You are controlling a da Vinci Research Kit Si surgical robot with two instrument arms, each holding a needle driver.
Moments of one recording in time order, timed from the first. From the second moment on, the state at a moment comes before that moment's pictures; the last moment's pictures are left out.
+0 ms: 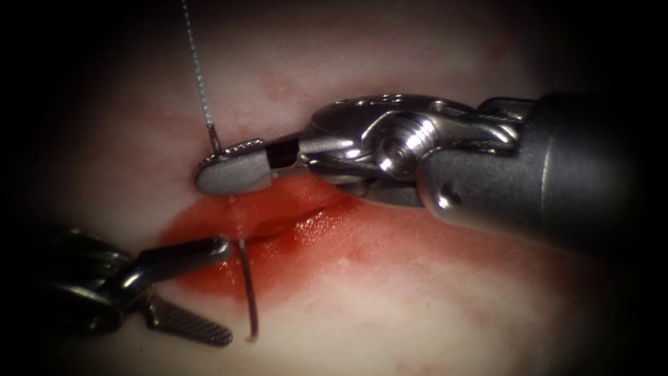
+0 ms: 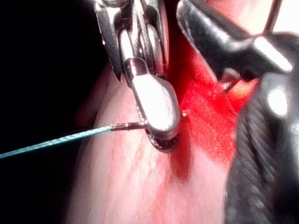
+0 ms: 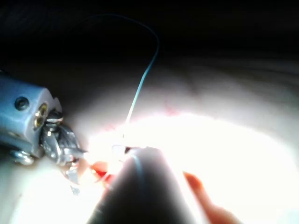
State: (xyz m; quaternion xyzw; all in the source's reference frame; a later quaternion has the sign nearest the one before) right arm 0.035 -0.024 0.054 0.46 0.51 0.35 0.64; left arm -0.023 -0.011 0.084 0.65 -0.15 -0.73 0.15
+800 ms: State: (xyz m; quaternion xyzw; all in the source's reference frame) right arm 0.035 -0.024 0.054 0.46 0.51 0.35 0.64; left arm -0.025 -0.010 0.085 0.64 -0.17 -0.73 0.18
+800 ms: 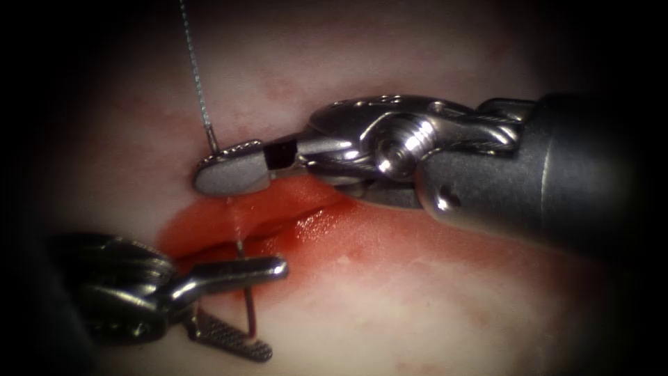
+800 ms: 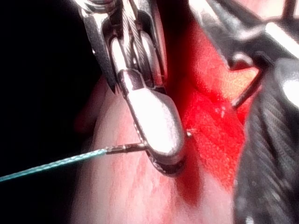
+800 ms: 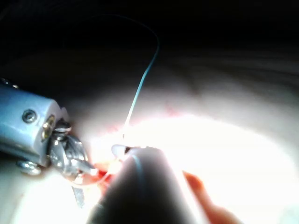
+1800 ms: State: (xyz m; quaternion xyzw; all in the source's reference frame) right arm 0.034 -0.024 0.052 0.33 0.56 0.36 0.67; left arm -0.025 -0.010 0.083 0.67 0.01 -0.74 0.05
